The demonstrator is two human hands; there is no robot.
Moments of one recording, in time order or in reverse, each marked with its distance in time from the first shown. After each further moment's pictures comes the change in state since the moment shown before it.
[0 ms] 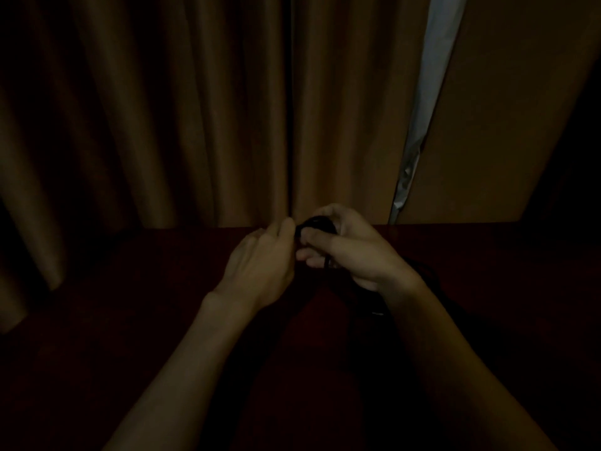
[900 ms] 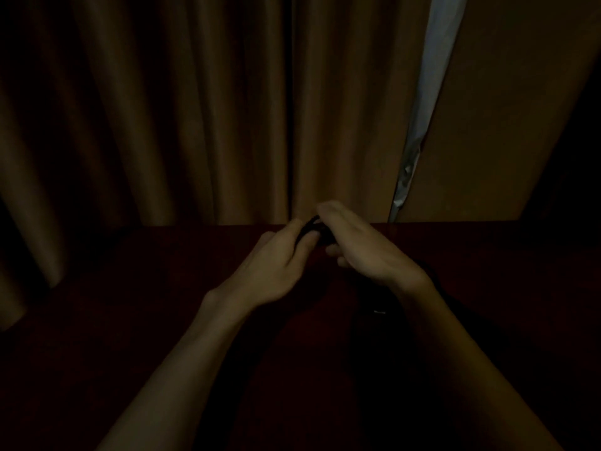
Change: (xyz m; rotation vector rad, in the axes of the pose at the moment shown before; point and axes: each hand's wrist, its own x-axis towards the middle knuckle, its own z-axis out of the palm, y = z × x) left_hand 0.001 -0.003 0.009 -0.617 -0.002 0.070; right_hand -0.011 -0.010 -0.011 -0.384 -0.005 0.005
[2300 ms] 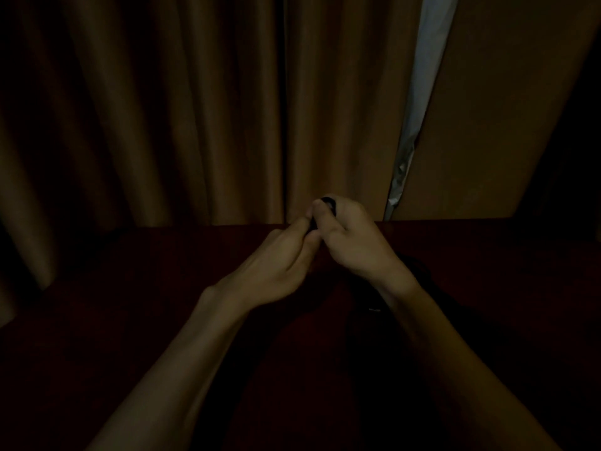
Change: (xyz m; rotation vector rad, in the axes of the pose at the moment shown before) left_hand 0.003 0.019 0.001 -0.018 -0.060 0.139; right_hand 0.006 0.002 0.008 -0.066 0.237 -0.385
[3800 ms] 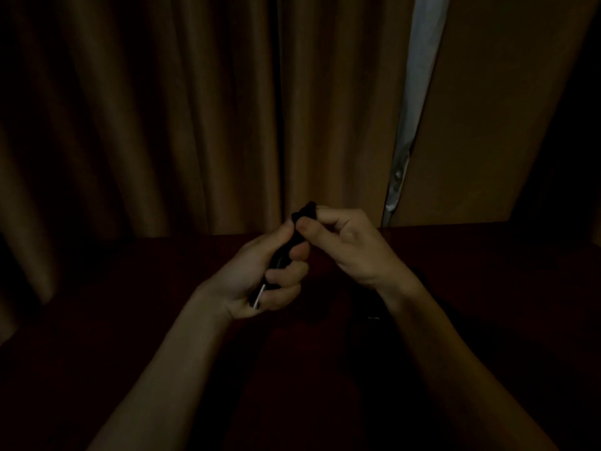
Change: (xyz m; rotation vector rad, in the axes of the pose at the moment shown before) left_hand -0.009 0.008 -0.027 -1.367 -0.360 -0.465; right_hand -0.002 0.003 -0.009 0.383 -0.215 -0.152
